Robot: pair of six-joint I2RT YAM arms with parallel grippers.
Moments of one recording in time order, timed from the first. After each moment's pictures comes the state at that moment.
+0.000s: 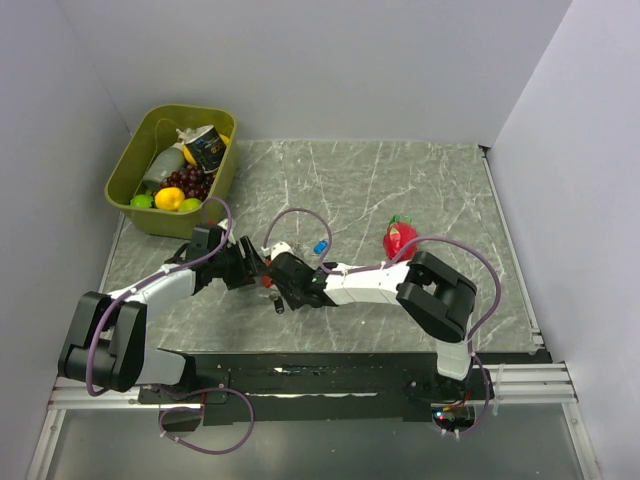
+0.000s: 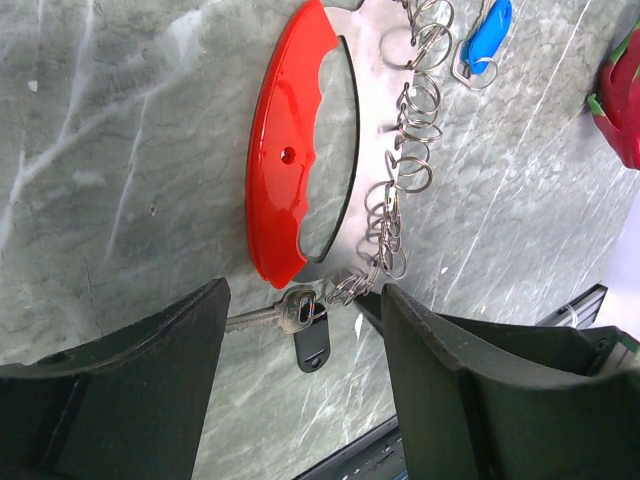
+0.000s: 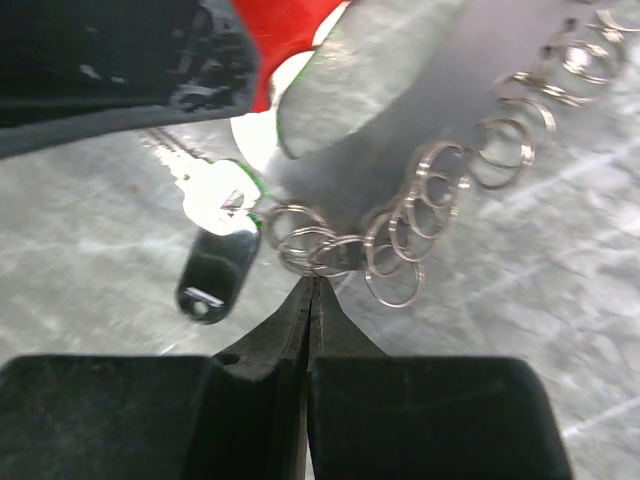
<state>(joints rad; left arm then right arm) -0.25 1.34 0.58 -0.10 0.40 -0.67 1.08 1.89 1.16 -0.25 0.23 0.35</state>
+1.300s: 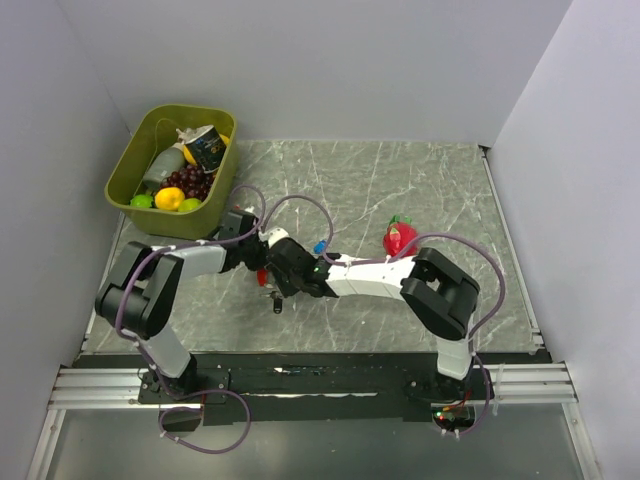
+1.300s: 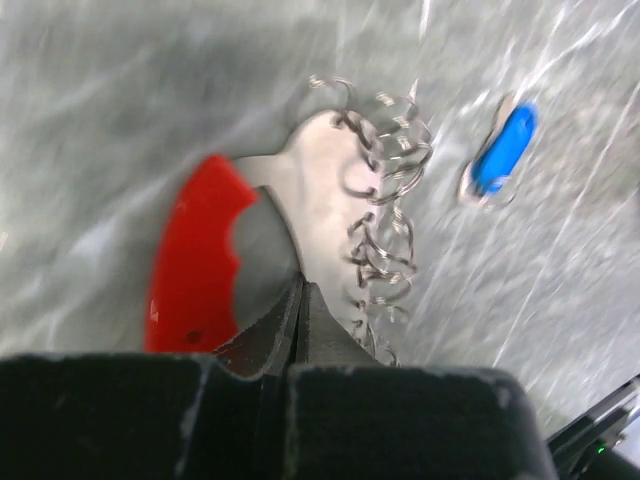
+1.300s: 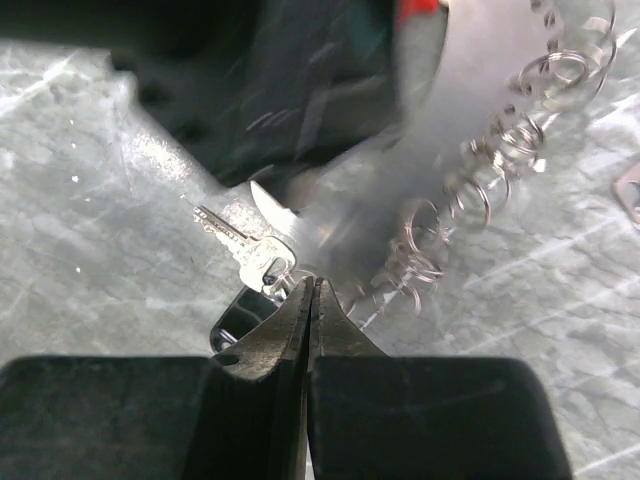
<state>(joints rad) -0.38 1.66 0.78 0.01 0.22 -0.67 1.04 1.88 1.20 -0.17 0.18 0.33</state>
